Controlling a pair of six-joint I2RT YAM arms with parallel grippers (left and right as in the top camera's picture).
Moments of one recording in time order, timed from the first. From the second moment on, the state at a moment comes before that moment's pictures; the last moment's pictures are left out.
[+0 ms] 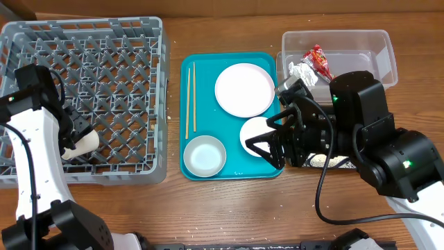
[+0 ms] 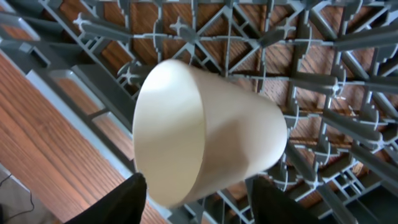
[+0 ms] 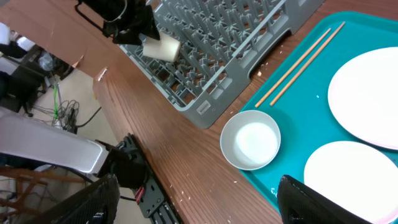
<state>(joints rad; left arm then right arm) 0.43 1.60 1.43 -1.23 -0.19 -0.42 0.46 1.17 1.44 -1.03 -0.65 0.07</state>
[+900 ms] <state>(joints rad) 0.41 1.51 1.53 -1.36 0.17 -0.28 0.46 1.17 1.44 -1.04 -0.65 0.07</state>
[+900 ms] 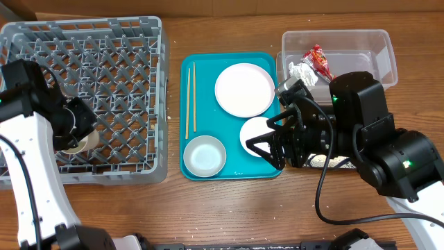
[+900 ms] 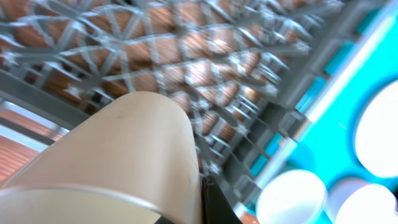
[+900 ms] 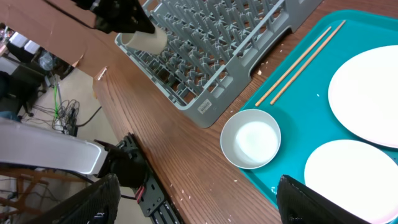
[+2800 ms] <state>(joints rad) -0.17 1.36 1.75 -1.59 -0.02 -0.50 0.71 1.74 1.38 -0.78 -0.29 0.36</state>
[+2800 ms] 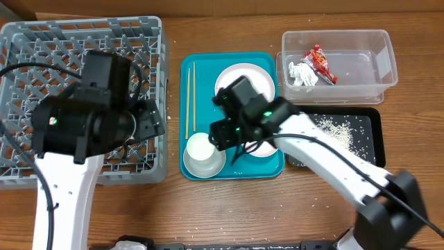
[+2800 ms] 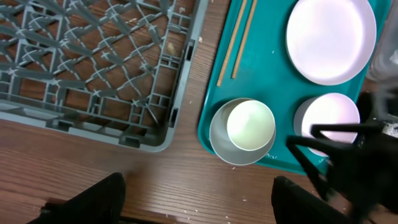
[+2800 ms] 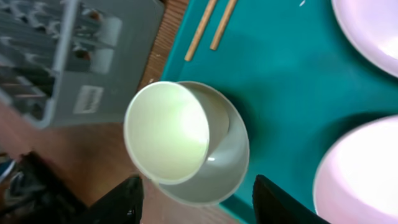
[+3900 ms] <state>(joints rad) -0.17 1.21 1.75 -1.35 0.25 -0.42 0.64 1.57 1.39 -0.83 -0.30 0.36</state>
